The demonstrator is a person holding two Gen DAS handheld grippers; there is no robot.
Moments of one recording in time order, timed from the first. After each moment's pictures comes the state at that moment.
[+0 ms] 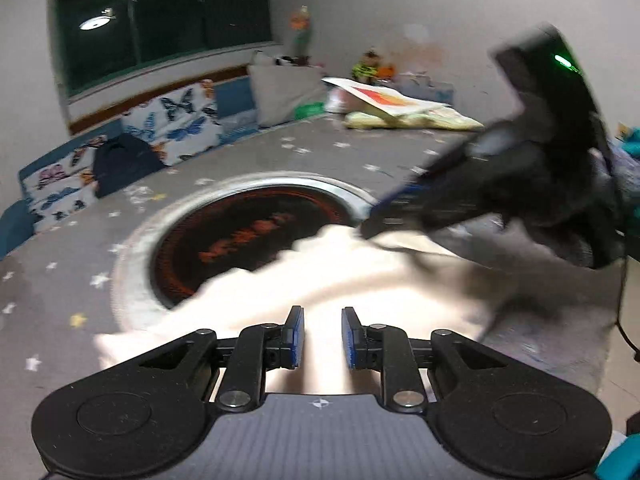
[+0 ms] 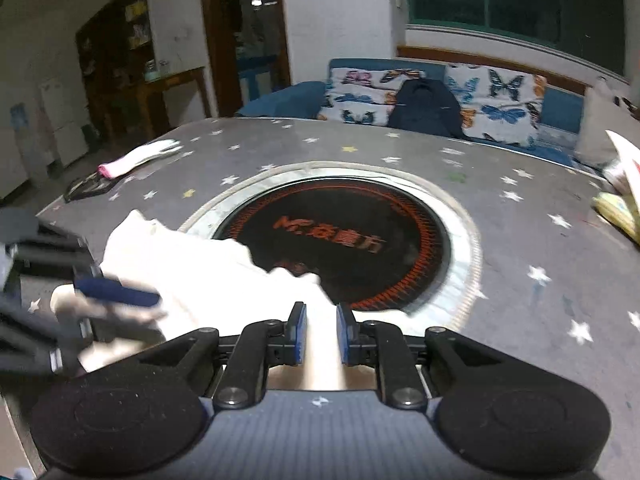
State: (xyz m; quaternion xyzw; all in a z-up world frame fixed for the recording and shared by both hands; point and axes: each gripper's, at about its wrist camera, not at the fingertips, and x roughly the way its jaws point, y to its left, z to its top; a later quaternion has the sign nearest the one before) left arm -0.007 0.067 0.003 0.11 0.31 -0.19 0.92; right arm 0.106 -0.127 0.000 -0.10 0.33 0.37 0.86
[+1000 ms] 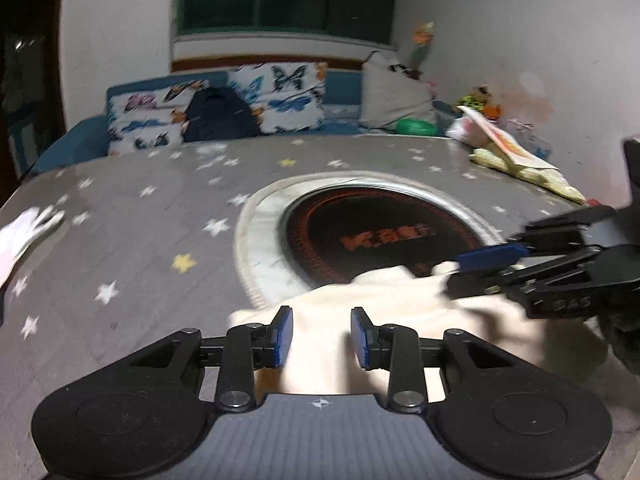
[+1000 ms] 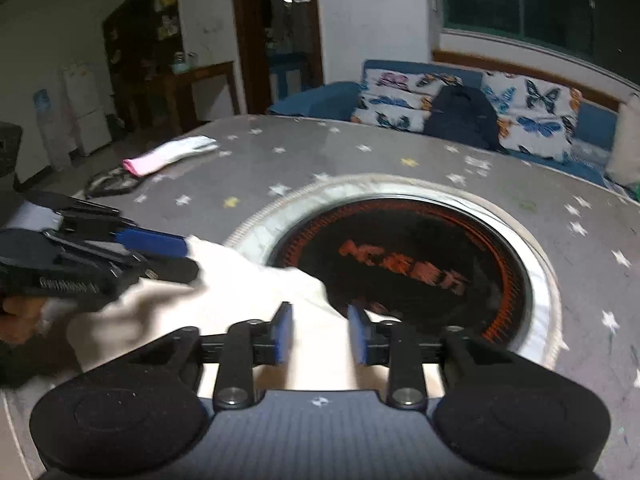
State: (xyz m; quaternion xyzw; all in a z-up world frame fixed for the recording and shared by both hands) left arm 0.021 0.164 0.009 -0.02 0.32 -0.06 0.95; right arm 0.100 -0.060 0.000 -0.11 0.32 0.41 0.85
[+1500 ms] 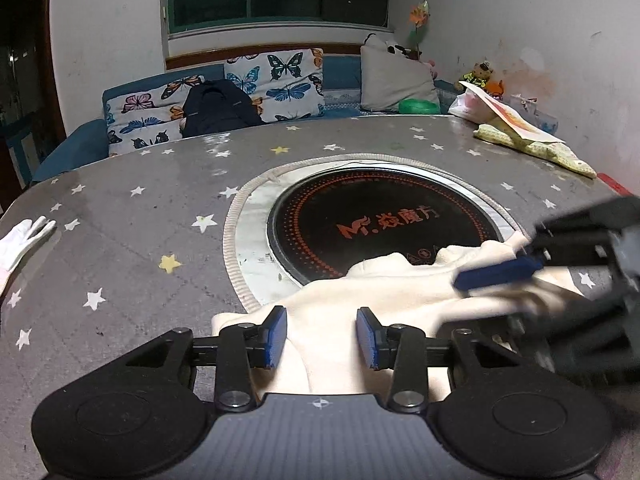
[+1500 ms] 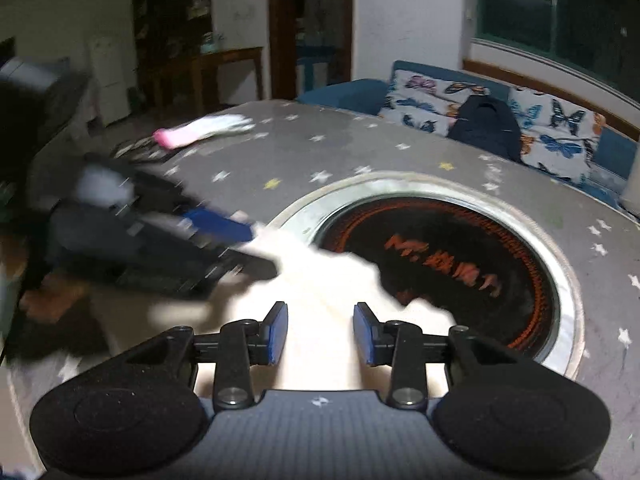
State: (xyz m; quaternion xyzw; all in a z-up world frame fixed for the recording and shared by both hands) left arm 0.035 0.152 -0.004 0.01 0.34 -0.04 0.94; right arm 0.065 -0.045 -0.007 -0.16 0.31 0.43 0.83
